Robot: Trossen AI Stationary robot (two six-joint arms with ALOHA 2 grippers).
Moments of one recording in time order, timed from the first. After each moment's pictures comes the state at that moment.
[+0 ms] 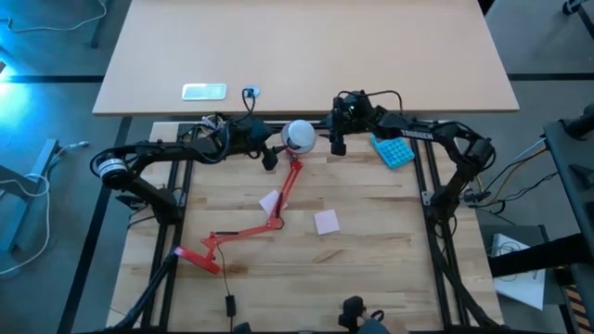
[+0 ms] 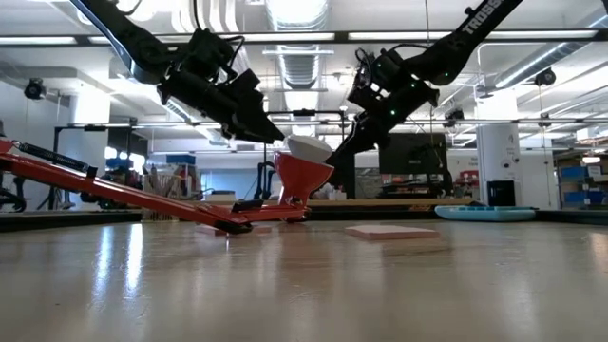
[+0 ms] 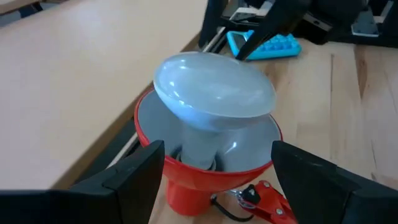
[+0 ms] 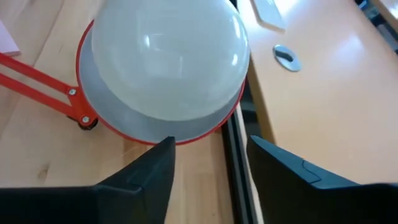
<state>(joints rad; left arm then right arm) 0.56 1.48 0.78 0.30 0.09 0.13 -0.69 1.67 1.08 0.00 -0.32 -0.67</state>
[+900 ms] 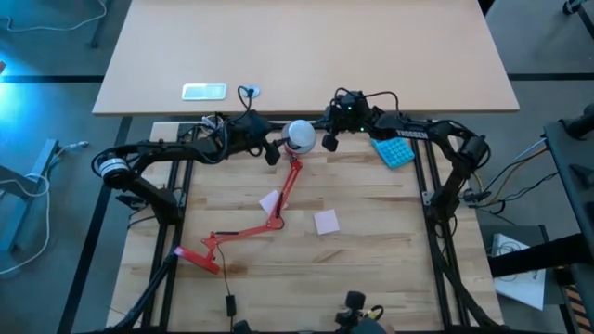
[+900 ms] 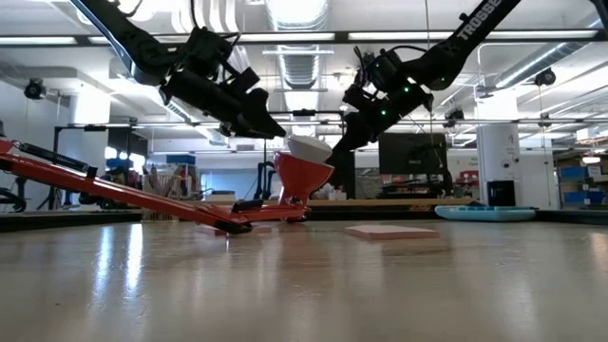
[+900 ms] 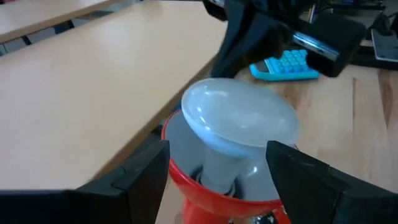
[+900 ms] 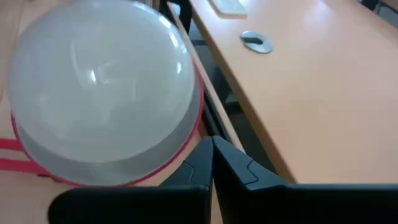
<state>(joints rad) 0.56 1.49 0.78 0.39 0.02 0.10 -0.68 1.72 1.09 0.12 -0.22 -0.37</state>
